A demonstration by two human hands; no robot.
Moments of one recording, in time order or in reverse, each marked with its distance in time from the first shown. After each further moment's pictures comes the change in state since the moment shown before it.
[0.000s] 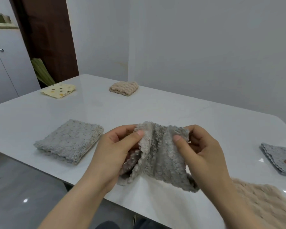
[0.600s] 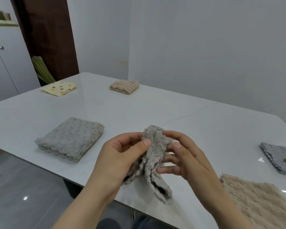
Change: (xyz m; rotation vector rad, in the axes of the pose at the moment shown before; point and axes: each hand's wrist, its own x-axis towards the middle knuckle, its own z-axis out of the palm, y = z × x) left_hand -0.023 -0.001 0.007 -0.039 -0.042 -0.010; right_hand -0.016 0.000 0.008 0.437 -0.283 0.269
